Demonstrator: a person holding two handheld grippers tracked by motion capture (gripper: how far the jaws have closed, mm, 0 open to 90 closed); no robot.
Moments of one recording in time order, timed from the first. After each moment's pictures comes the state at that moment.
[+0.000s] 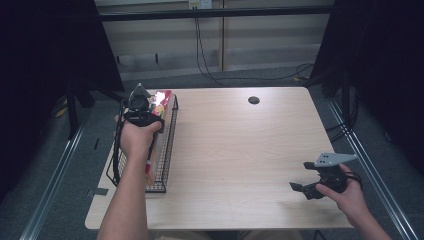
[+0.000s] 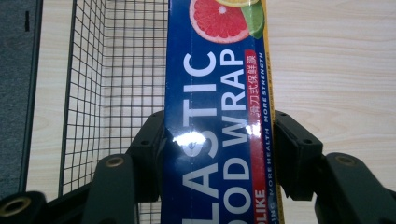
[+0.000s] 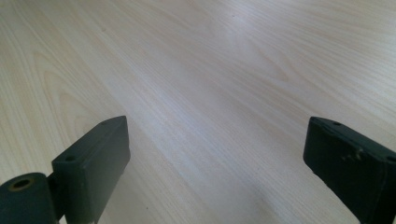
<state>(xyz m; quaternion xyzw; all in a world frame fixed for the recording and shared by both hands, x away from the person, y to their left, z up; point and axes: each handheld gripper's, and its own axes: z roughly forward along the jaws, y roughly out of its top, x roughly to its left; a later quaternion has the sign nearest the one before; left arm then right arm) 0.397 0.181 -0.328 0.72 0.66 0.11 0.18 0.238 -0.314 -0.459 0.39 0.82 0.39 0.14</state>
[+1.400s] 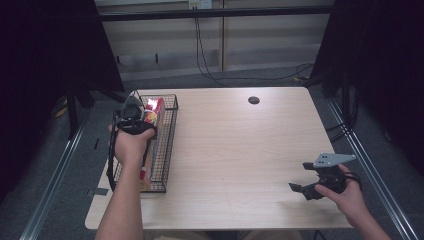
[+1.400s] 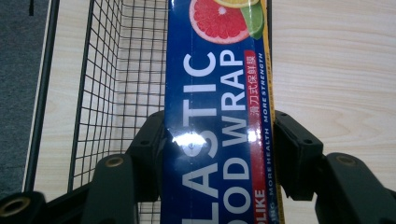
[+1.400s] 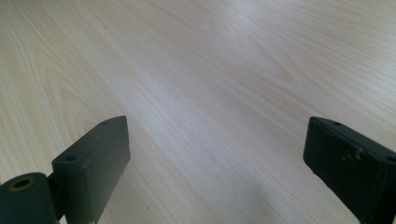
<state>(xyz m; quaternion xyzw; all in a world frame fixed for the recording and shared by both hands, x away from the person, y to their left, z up) 0.394 0.204 -0.355 0.70 0.68 0.10 0.18 0.238 -0.312 -0.460 0.38 0.83 0.39 0.14</state>
